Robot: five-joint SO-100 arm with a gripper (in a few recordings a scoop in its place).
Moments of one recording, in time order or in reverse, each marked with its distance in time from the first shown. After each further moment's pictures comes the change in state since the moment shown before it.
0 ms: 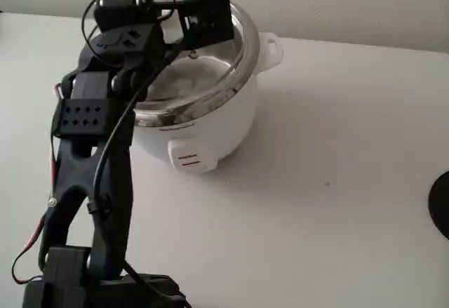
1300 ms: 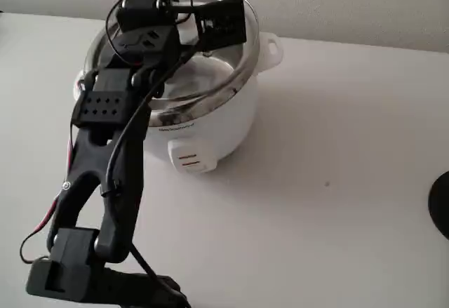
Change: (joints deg) arm 0.4 -6.9 -0.1 -3.6 0.8
